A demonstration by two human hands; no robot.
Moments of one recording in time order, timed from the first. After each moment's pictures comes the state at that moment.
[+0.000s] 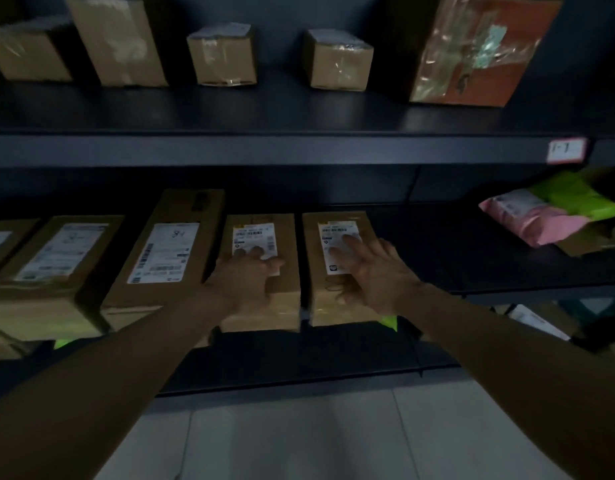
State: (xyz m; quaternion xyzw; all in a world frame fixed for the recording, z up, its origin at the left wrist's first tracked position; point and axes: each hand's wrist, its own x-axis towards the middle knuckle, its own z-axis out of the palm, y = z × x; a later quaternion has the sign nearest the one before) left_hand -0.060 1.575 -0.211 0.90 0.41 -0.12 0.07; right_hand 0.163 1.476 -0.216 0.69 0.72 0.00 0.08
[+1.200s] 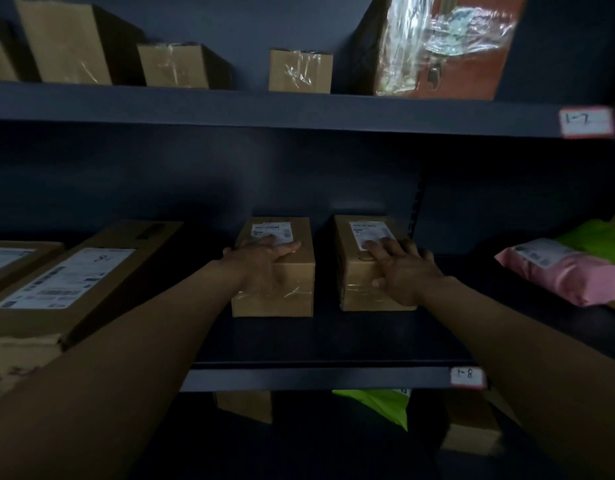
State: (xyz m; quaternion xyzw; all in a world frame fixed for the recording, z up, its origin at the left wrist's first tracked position) left_hand 0.063 1.663 -0.249 0.88 0.47 -0.03 0.05; right_hand 0.308 1.555 -0.260 0.77 0.63 0.05 0.03
